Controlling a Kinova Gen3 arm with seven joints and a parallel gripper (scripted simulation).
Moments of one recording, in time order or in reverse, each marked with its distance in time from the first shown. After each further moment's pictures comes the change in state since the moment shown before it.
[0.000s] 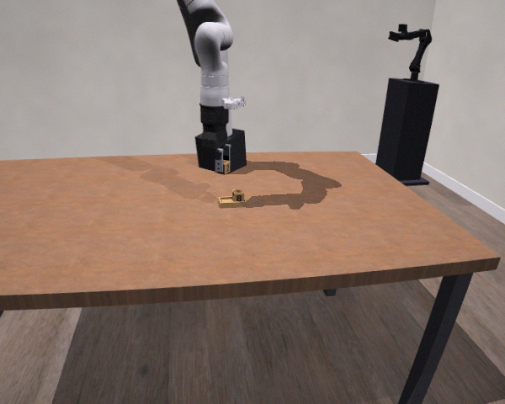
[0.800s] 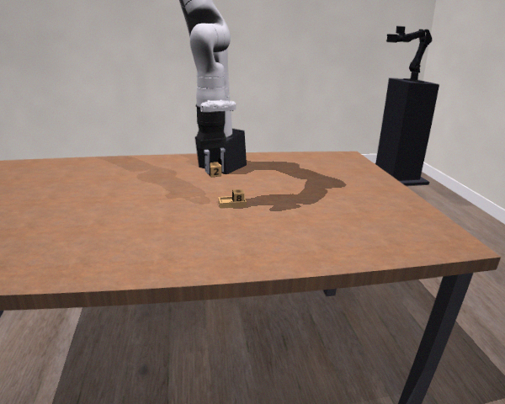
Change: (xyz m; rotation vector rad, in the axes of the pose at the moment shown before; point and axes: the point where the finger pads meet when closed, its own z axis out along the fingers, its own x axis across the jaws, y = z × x) arm 0.022 0.014 0.003 -0.010 -0.014 0.734
